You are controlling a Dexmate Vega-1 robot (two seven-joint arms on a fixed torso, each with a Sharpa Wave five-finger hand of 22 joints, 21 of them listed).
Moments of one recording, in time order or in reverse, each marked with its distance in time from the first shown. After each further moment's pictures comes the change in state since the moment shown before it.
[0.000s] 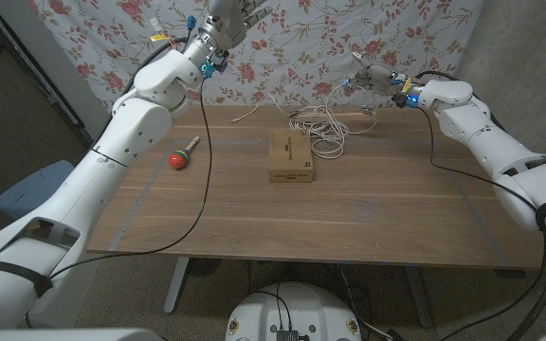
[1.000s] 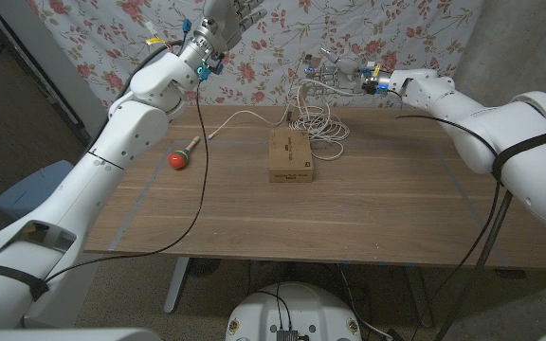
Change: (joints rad) left arm 0.013 0.009 -0.013 0.015 -0.006 -0.012 -0.006; left_hand -0.004 -0.004 0.004 0.004 0.000 0.000 0.000 0.000 0.000 0.000 0.000 -0.004 0.000 0.000 0.000 0.000 0.000 0.000 0.000 0.004 0.000; right arm 0.267 0.242 0.032 0.405 0.064 -0.341 0.315; right_hand 0.115 0.006 0.009 0.000 -0.052 -0.563 -0.125 -0.284 -0.166 -0.041 0.038 -0.294 -0.372 0.022 0.021 -0.142 -0.334 0.094 0.033 -0.209 -0.007
